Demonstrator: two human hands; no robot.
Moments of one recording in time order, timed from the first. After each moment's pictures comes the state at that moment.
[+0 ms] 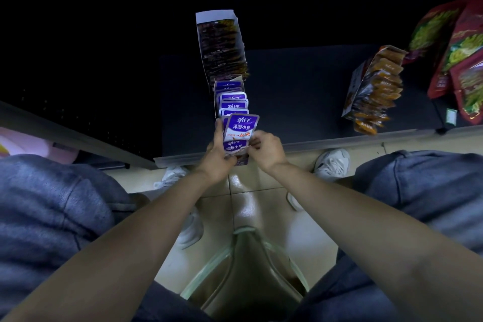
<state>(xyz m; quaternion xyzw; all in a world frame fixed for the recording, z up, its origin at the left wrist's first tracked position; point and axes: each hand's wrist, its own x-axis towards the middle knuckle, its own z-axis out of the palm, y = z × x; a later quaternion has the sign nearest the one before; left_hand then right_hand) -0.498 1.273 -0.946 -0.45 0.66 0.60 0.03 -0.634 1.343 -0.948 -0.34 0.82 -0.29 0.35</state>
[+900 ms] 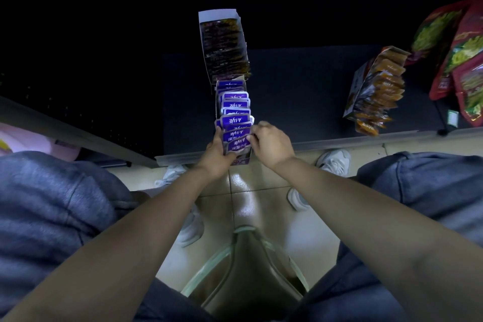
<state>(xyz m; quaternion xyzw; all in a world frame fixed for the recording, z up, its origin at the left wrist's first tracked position) -0.497 1.266 -0.950 -0.47 0.64 0.61 0.05 -0.645 1.341 -0.927 -0.53 0.81 -0.12 0.21</state>
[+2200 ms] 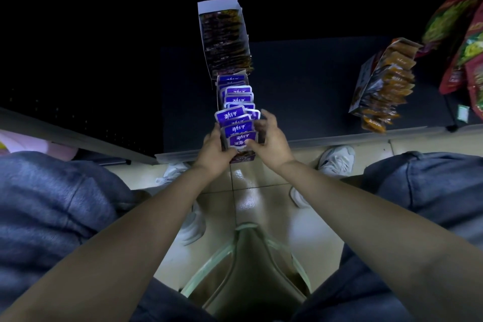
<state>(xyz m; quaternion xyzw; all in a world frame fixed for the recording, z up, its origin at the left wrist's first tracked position) -0.500 1.264 -0.951 -0.49 0.65 0.58 0.00 -0.641 1.345 -0.941 -0.36 0.78 -0.34 0.39</state>
